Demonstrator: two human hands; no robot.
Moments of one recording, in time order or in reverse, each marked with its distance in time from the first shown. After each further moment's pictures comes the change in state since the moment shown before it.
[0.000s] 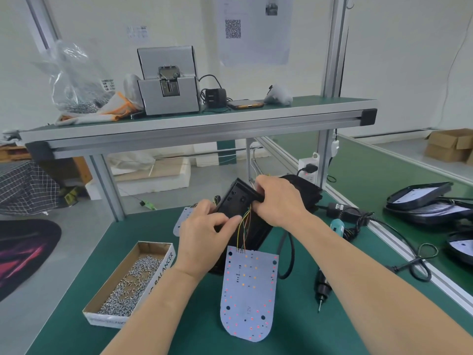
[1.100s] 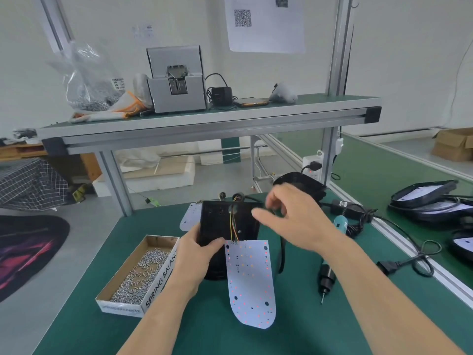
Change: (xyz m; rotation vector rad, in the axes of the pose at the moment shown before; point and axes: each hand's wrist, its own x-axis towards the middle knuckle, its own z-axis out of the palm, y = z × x) left_hand -0.042 -0.029 -0.011 -0.641 -0.203 -0.628; right_hand -0.065 -0.004 -0.032 0.248 -0.044 -0.058
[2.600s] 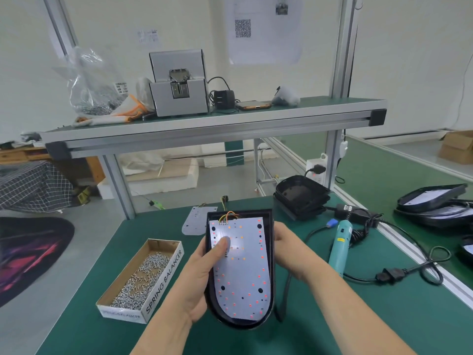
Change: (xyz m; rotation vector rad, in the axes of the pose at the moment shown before) left_hand -0.034 0.023 0.007 -0.567 -0.250 -0.322; right_hand -0.009 0.011 0.060 0.801 -0.275 0.098
